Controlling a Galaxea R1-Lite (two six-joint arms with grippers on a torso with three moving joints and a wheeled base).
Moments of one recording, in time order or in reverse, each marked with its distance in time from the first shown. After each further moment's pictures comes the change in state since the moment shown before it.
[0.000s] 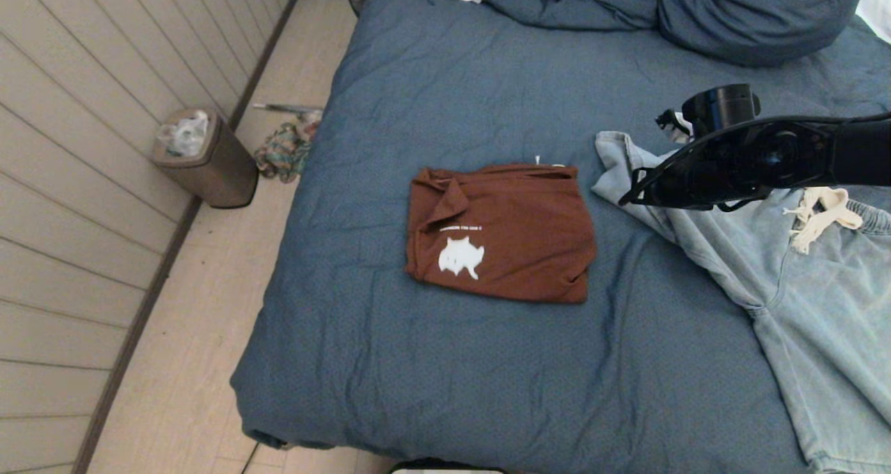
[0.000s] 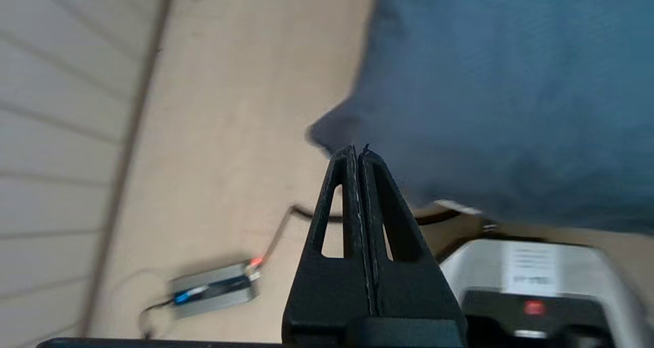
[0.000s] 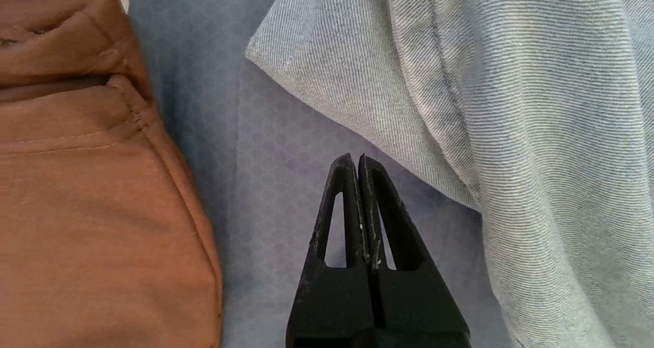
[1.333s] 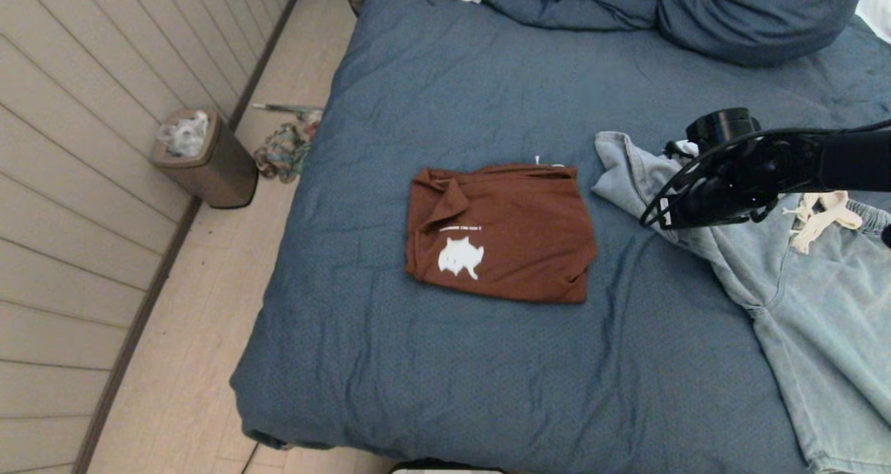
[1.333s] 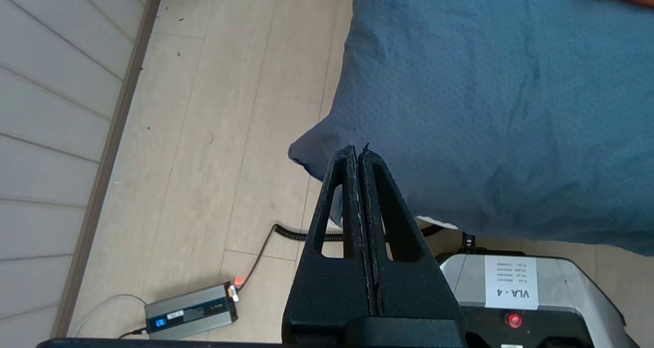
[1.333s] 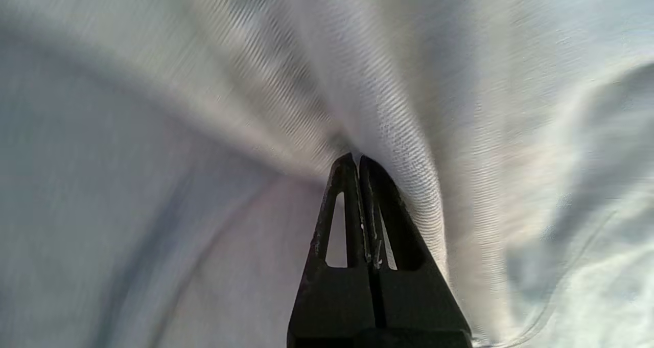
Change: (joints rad) left arm -0.003 -0.027 0.013 -0.060 -0.022 -0.013; right arm -0.083 0.086 -0.071 0.125 -0.220 -0.179
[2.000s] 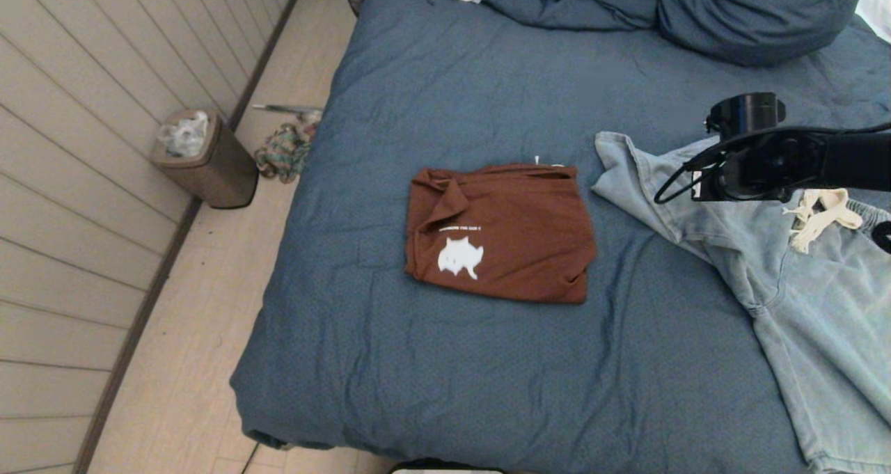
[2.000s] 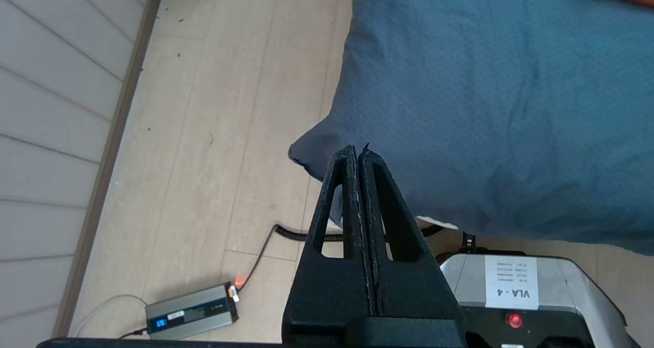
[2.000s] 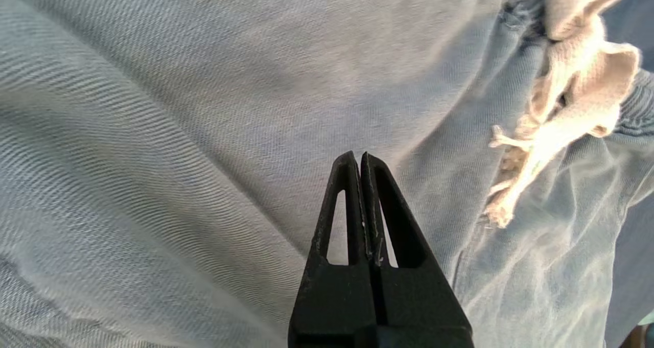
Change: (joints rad) left arm 0.000 0.000 0.000 0.000 0.000 0.000; right arm -0.059 0.058 -0.102 -0.146 -0.236 0.037
